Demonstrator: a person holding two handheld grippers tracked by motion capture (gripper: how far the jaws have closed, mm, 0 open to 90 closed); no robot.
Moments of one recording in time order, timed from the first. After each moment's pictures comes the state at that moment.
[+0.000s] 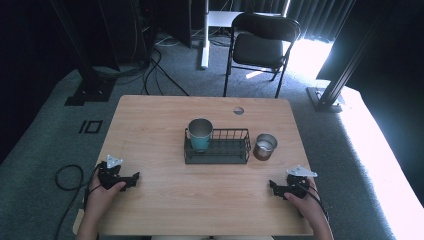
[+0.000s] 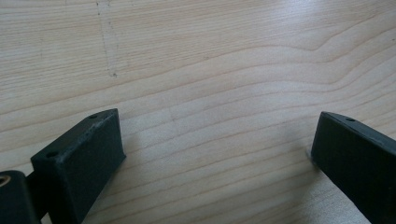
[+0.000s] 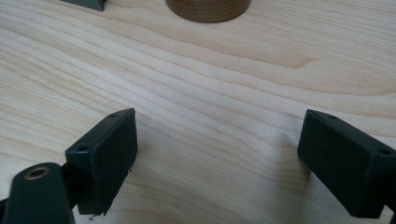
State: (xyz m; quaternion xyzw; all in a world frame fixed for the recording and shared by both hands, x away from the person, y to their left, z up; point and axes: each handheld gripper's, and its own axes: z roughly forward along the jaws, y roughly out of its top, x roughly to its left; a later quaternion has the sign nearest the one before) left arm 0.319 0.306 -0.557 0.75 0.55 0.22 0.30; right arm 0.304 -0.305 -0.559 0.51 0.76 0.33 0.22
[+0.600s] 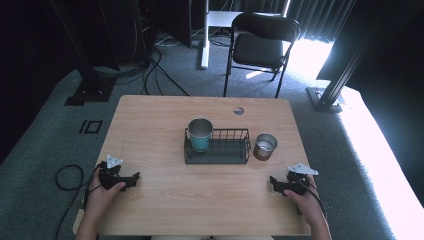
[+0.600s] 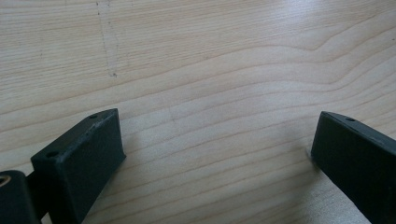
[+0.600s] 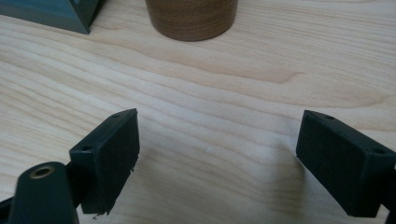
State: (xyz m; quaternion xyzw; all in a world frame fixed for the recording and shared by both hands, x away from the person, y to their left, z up) left arm 0.319 0.306 -0.557 0.75 0.55 0.22 0.30; right arm 0.312 -0.306 -0.558 0.53 0.74 0.34 0.23
